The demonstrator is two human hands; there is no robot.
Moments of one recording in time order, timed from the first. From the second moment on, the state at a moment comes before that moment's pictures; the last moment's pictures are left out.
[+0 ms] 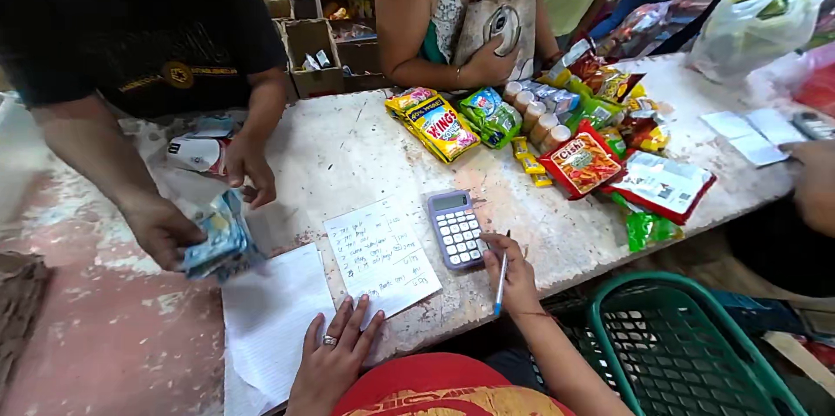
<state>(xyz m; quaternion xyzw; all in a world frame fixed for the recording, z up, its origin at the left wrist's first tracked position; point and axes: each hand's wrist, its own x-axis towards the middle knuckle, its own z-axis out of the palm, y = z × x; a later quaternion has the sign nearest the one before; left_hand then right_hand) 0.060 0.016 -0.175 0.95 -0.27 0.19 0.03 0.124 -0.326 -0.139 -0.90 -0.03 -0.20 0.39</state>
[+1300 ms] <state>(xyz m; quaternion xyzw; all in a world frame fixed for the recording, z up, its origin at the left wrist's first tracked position) 0.058 0.019 -0.169 0.95 -0.27 0.16 0.05 0.127 -0.321 -0.108 -0.93 -0.08 -0.19 0.30</state>
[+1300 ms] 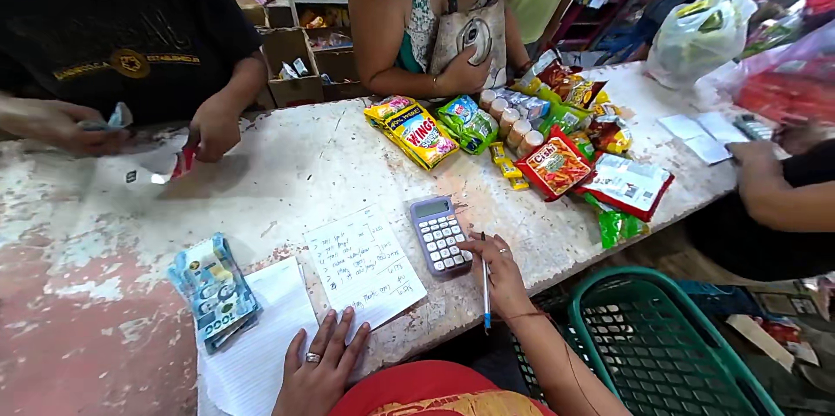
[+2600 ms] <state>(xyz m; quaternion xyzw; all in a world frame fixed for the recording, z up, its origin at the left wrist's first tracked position) 0.059 0.020 -0.167 0.95 -0.28 0.14 0.04 0.114 -0.332 -0.145 -0.93 -0.05 -0.25 0.26</state>
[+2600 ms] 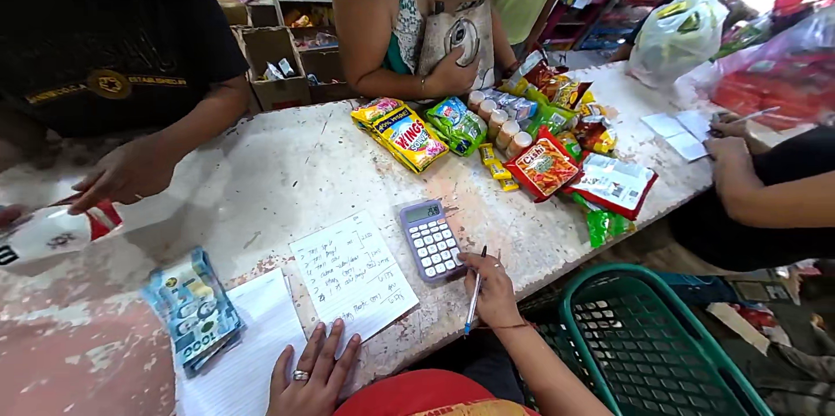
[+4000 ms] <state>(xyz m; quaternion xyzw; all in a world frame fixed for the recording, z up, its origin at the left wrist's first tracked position) 0.059 0.017 -0.173 0.95 -0.27 0.17 0.04 0.116 -0.330 -0.153 -0.93 -0.07 -0.27 0.25</state>
